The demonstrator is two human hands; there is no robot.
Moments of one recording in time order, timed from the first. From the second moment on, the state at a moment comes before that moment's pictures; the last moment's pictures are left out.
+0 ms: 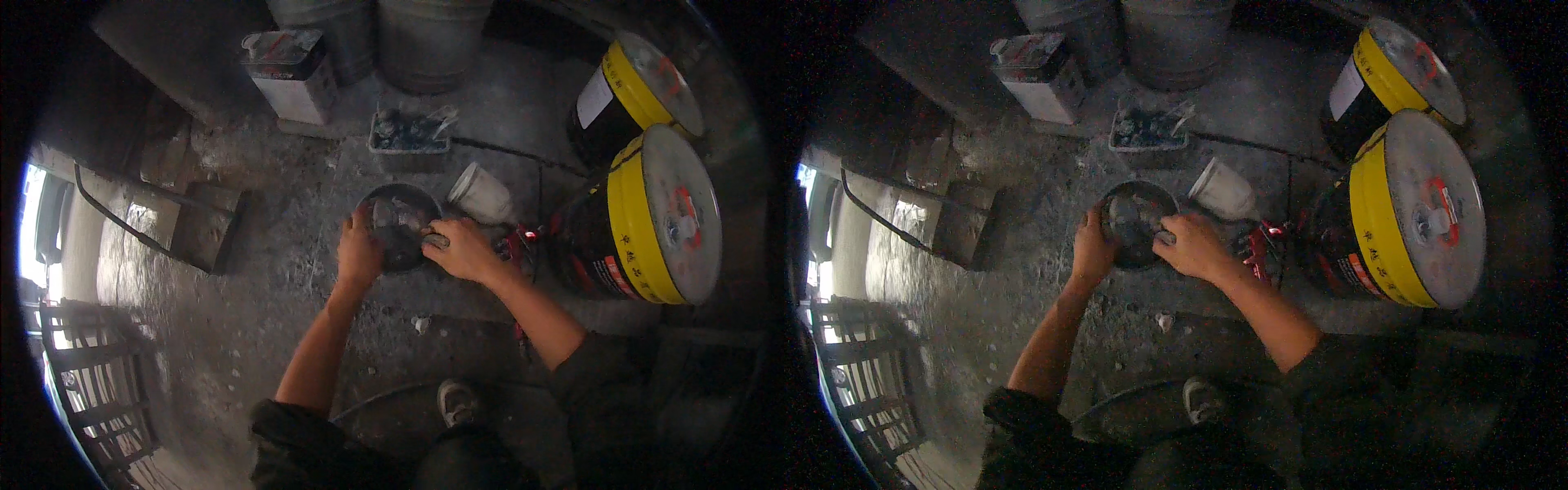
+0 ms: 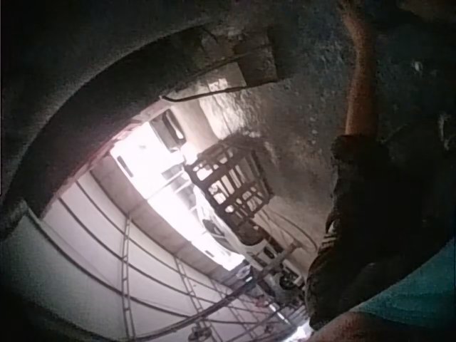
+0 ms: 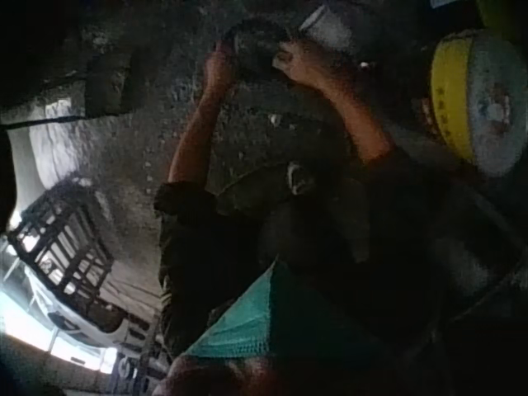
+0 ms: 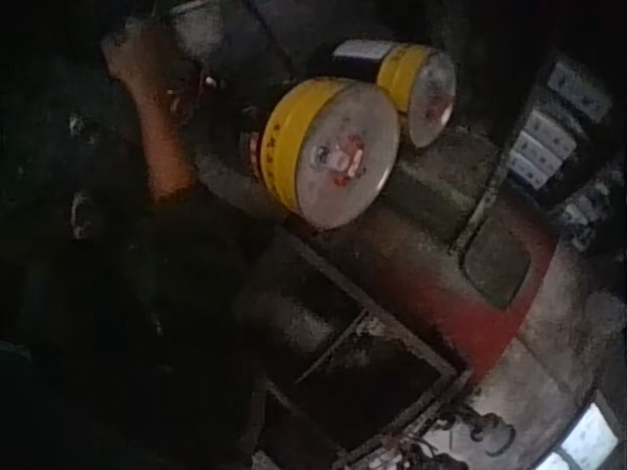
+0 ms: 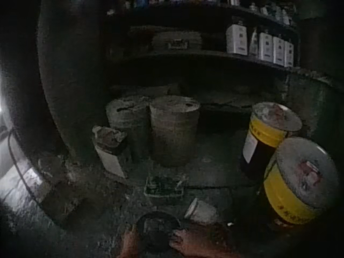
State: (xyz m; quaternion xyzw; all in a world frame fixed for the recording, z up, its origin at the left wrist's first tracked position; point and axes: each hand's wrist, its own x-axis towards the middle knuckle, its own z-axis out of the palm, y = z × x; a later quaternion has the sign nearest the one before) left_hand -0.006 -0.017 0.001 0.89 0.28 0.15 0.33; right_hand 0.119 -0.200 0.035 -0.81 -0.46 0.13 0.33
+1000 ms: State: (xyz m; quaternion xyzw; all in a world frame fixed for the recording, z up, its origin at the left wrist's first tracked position) left_hand 0.023 -0.002 -0.017 0.92 0.17 0.14 0.31; right_hand 0.121 -0.223 0.001 -0.76 -0.45 0.14 0.45
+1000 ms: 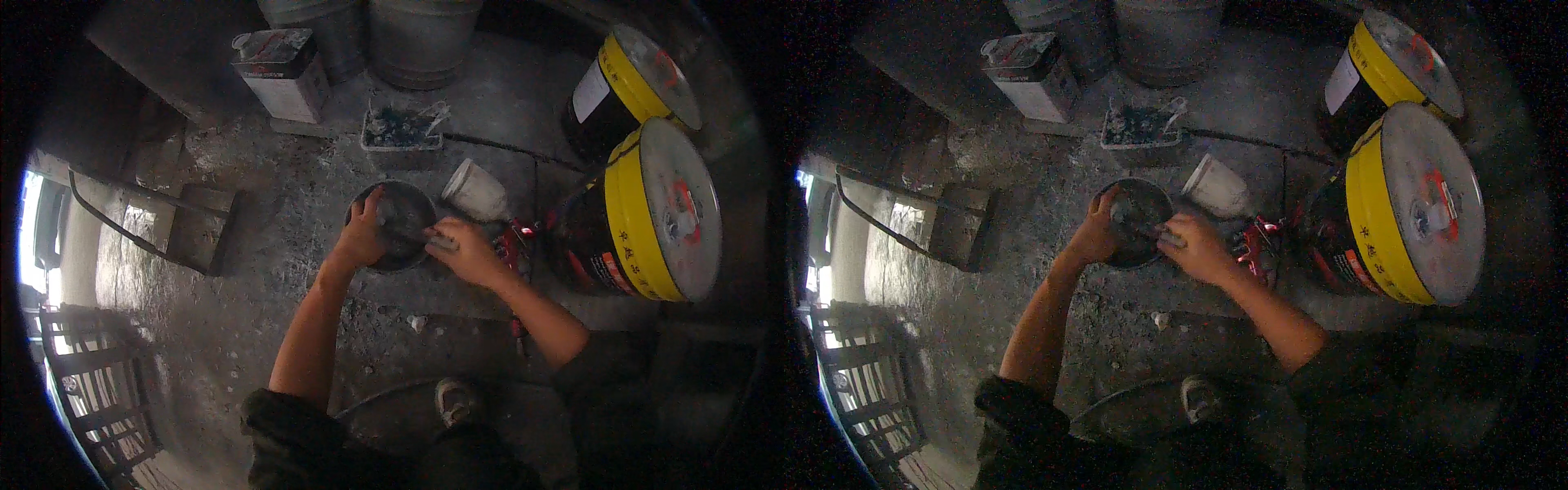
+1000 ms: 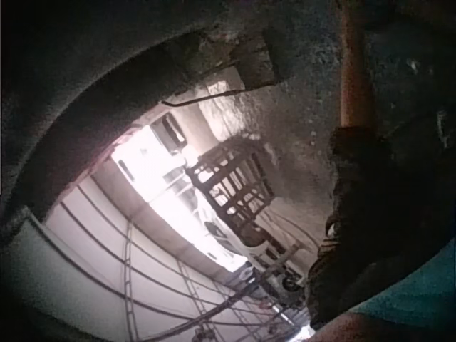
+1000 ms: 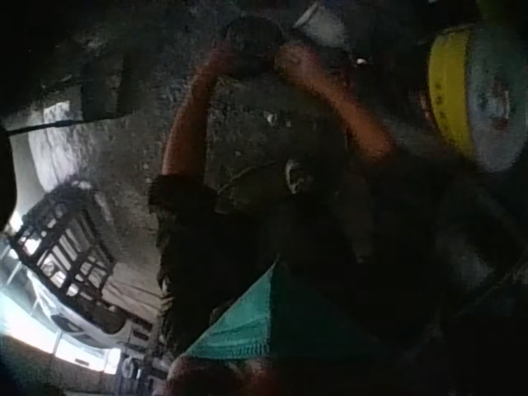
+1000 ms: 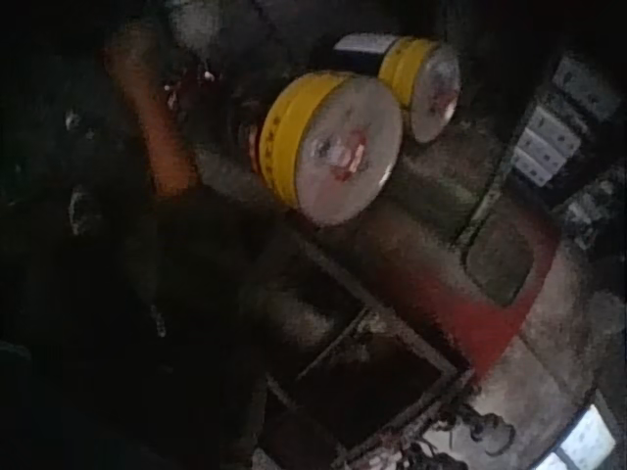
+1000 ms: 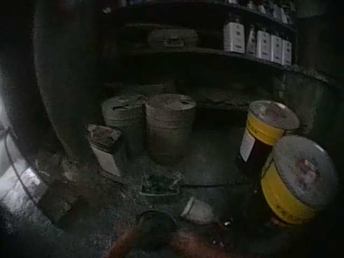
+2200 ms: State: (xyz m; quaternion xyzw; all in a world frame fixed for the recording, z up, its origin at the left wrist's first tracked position) left_hand -0.006 -0.001 0.005 0.92 0.23 0.08 0.32; right_hand 0.126 -0.215 0.073 -0.78 -0.41 0.17 0.44
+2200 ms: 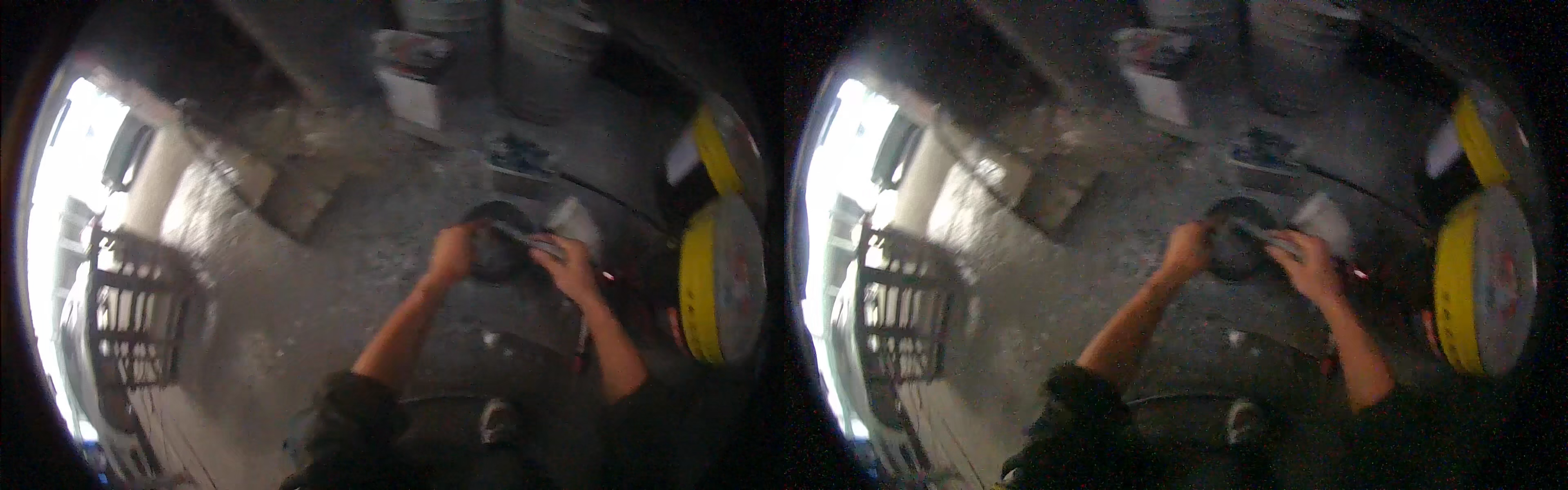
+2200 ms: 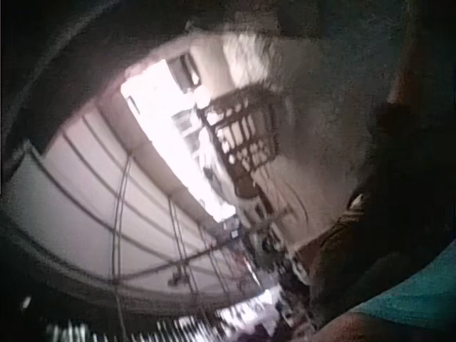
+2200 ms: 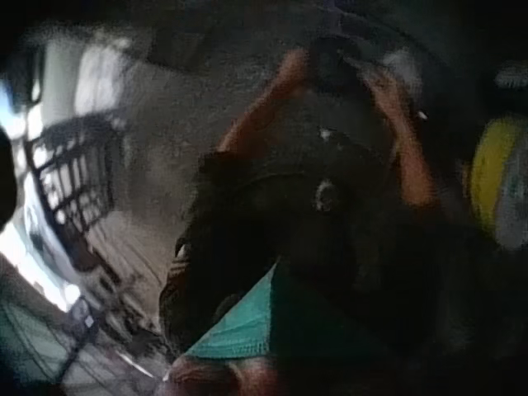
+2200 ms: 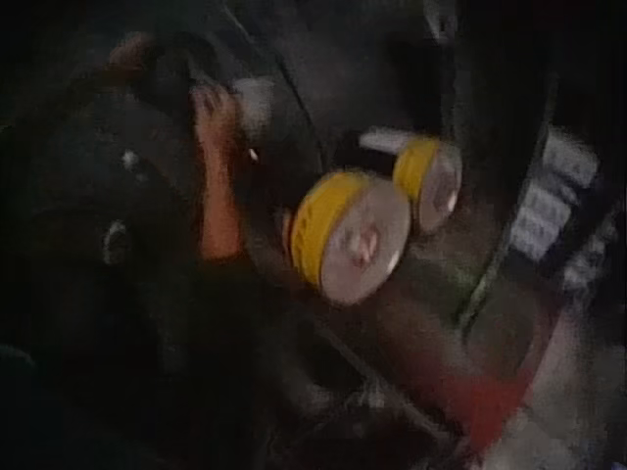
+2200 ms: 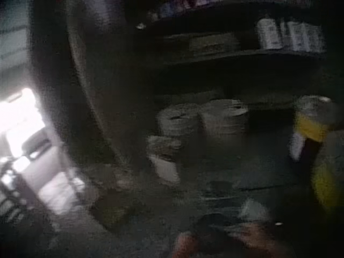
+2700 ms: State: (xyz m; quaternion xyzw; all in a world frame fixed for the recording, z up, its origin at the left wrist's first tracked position) left_hand -0.001 -0.019 0.010 0.87 0.26 0.15 0.39; right_hand 0.147 -0.242 -0.050 -0.81 -0.22 0.19 0.51
